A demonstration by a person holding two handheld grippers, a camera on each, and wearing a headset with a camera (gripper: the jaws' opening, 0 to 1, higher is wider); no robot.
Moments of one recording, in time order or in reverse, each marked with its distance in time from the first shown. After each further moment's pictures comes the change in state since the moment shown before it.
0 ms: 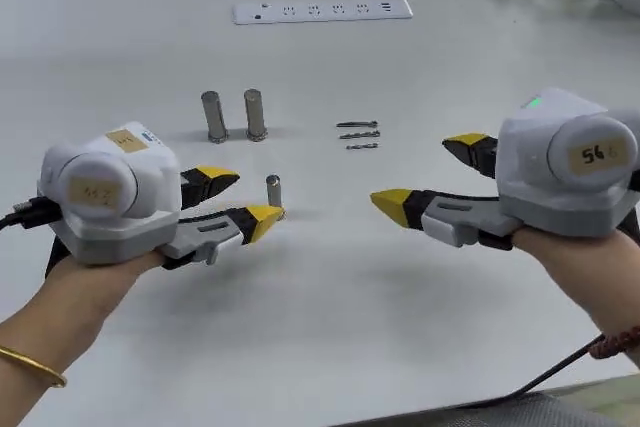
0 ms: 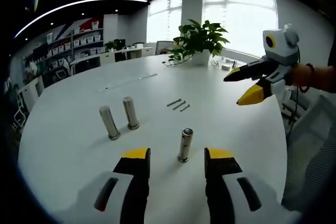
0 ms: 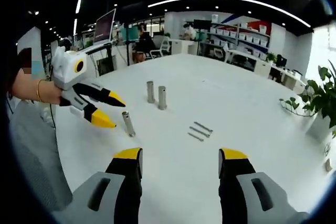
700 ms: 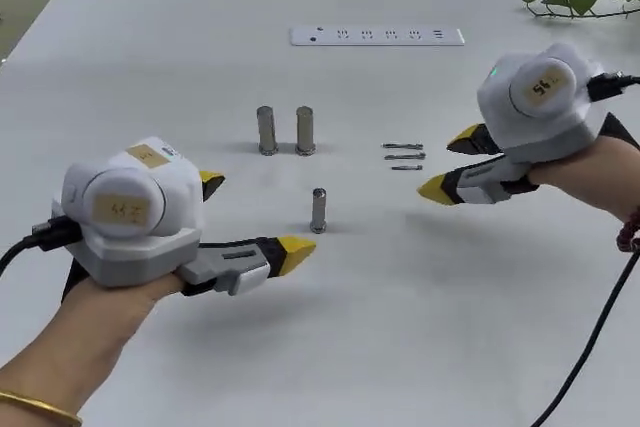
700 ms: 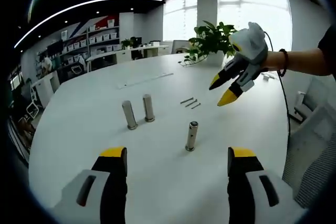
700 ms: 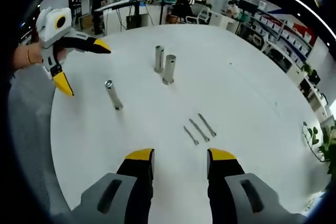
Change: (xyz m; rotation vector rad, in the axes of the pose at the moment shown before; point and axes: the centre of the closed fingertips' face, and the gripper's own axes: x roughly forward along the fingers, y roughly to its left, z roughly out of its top) left arm -0.035 0.009 -0.005 -0.038 0.012 0.129; right arm 0.065 -0.032 -0.016 -0.280 0.286 0.204
